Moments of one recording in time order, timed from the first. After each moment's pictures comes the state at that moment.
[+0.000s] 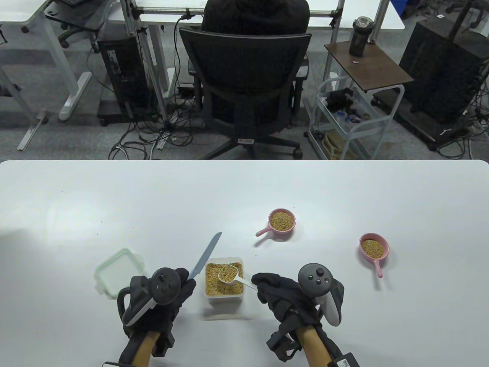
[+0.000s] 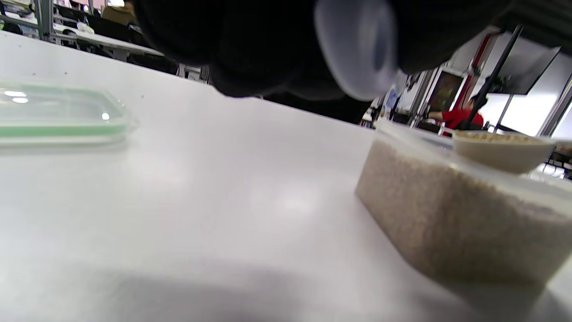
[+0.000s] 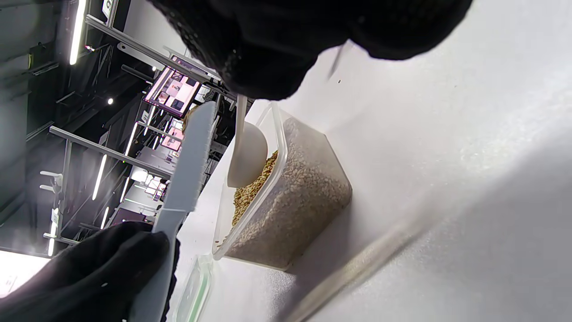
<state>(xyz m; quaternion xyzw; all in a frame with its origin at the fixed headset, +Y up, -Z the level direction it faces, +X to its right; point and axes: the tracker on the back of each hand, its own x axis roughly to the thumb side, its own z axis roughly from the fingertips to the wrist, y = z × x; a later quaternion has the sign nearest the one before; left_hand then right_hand) -0.211 -0.720 -0.277 -0.03 -0.04 0.14 0.99 0.113 -0.743 -0.283 0.01 0.15 0.86 0.49</state>
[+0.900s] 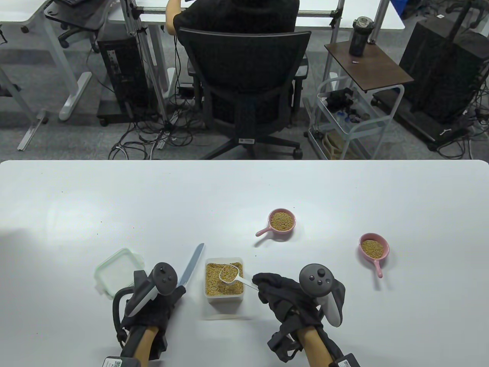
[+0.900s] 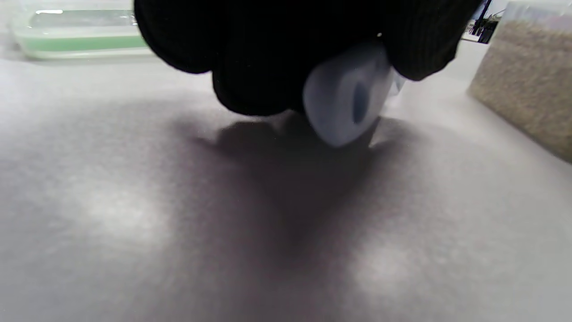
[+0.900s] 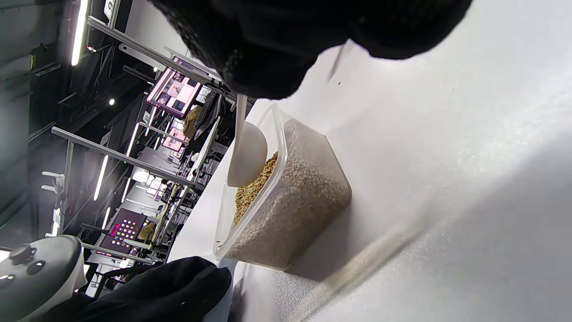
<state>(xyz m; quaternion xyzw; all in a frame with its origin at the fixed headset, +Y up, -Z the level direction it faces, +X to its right) -0.228 -0.761 -0.295 -0.18 0.05 0.07 0.98 0.114 -0.742 -0.282 0.01 0.14 0.86 0.49</state>
